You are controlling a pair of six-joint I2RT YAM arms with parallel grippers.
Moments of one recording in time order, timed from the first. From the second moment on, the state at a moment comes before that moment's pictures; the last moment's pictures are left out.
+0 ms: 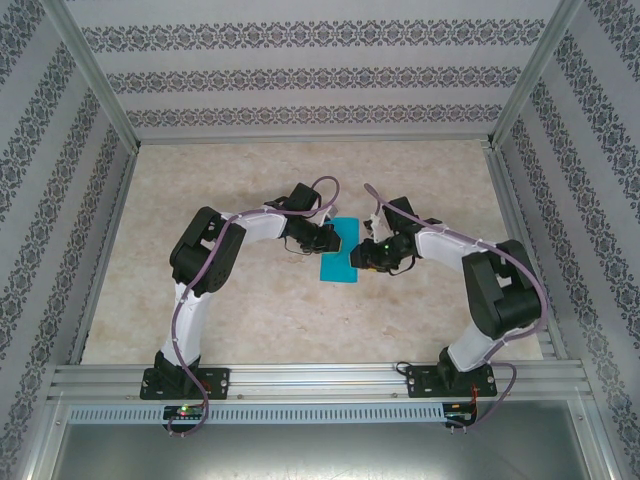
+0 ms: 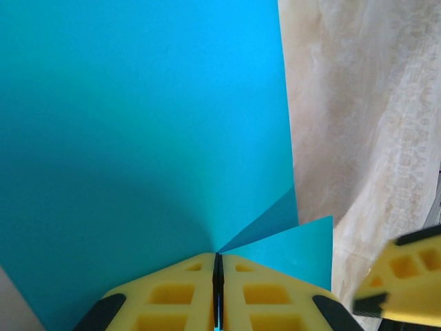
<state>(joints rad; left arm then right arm) -0.52 2.19 1.43 -0.31 0.66 -0.48 0.33 1.66 0.89 -0.45 -0.61 0.37</state>
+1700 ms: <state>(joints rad) -0.52 2.20 1.44 -0.32 0.67 -0.48 0.32 1.80 0.96 -0.45 -0.56 0.31</state>
